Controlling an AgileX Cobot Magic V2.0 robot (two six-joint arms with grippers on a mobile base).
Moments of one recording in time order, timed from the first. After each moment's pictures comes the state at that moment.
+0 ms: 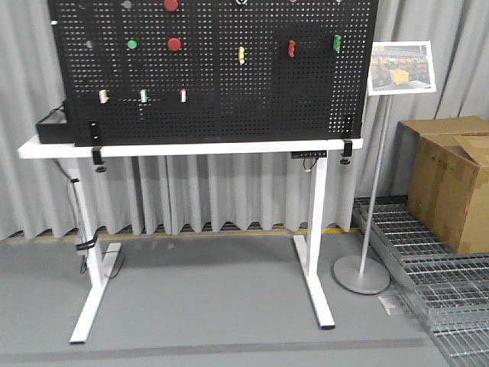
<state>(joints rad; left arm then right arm) -0.33 -0.01 0.03 -0.15 0.03 0.24 0.05 -0.01 0.03 -0.09 0.02 0.14</state>
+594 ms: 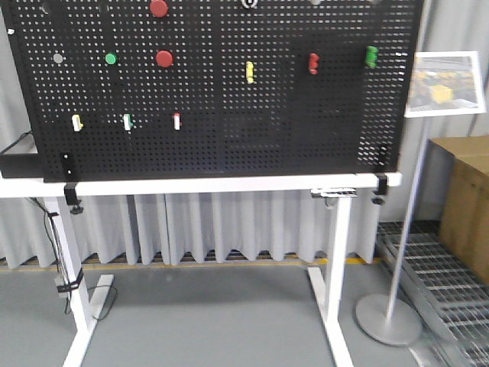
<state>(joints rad) -0.33 -0.01 0.03 -0.15 0.03 0.24 0.05 -0.01 0.03 -0.09 0.02 0.14</state>
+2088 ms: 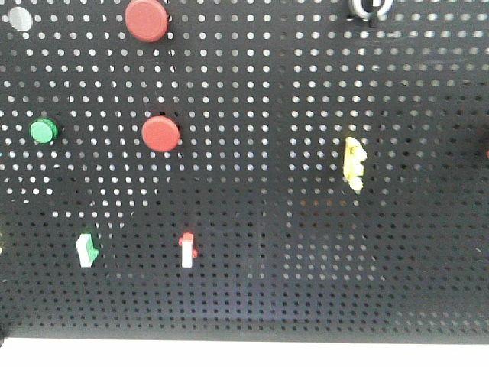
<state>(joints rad) -0.33 -0.01 0.03 -0.15 0.03 0.24 0.05 -0.01 0.03 -0.09 0.03 0.14</state>
